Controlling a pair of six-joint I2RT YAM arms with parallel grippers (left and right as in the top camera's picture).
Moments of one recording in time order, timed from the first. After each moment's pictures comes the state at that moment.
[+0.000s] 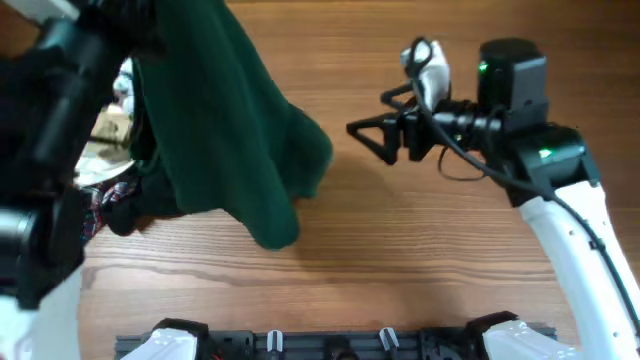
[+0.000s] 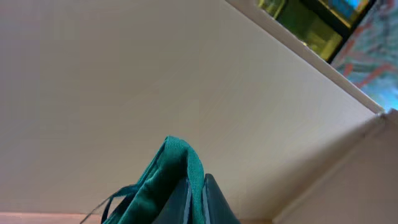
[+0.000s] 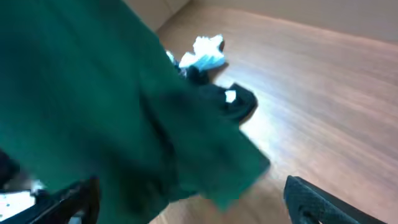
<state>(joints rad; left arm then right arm) -0.19 1.30 2.00 -0.61 0.12 -0.48 0.29 1.32 1.35 -0.70 -0.70 -0.02</state>
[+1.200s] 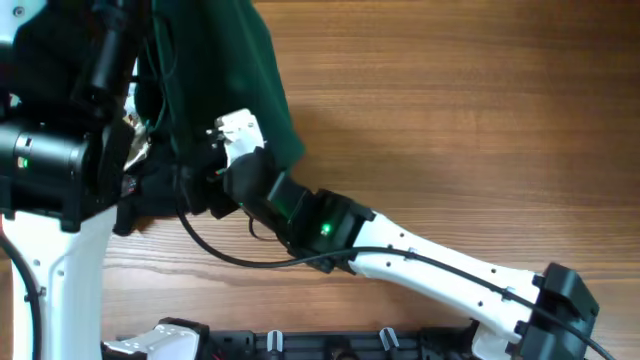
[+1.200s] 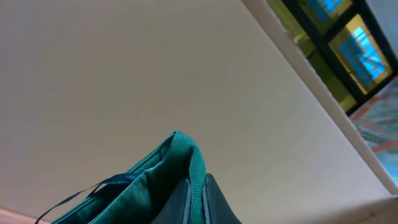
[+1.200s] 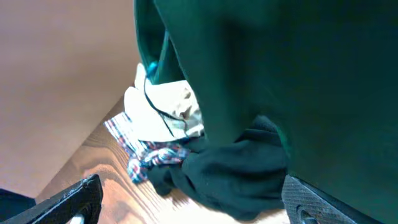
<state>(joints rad) -0.24 1.42 2.00 -0.45 -0.07 -0.72 1.10 1.66 1.35 -0.10 0.21 0.56</state>
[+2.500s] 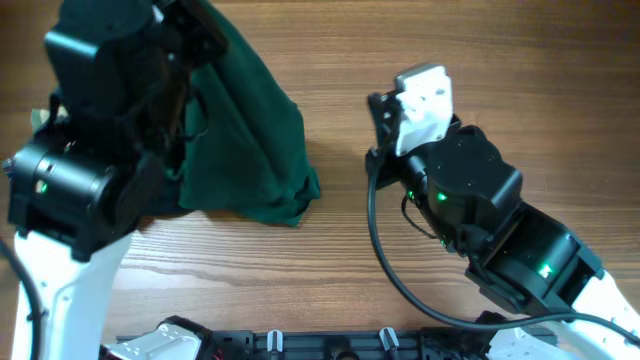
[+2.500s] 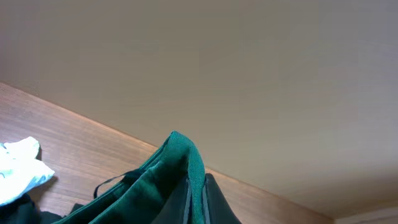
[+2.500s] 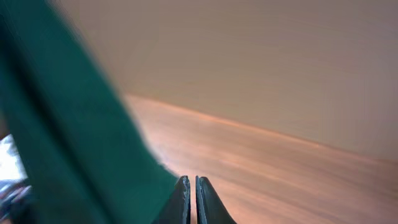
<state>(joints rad) -0.41 1.39 2.00 -0.88 -0.35 -0.62 0.83 1.11 1.36 -0.55 0.37 0.15</state>
